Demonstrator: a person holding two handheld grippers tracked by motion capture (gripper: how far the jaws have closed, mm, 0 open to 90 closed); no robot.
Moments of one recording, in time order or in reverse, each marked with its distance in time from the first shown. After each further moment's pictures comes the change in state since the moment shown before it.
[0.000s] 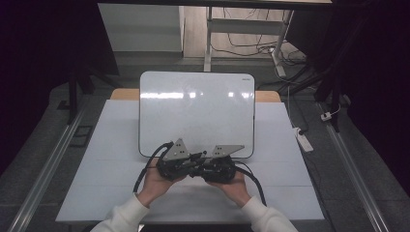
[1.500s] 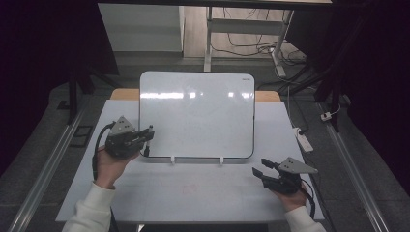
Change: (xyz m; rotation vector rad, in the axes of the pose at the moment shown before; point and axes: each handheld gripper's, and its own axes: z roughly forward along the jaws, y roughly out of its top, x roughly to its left) left arm 0.089 -0.028 -0.087 0.042 0.312 -0.213; right arm -0.034 -0.085 -0.156 -0.119 -0.526 -0.015
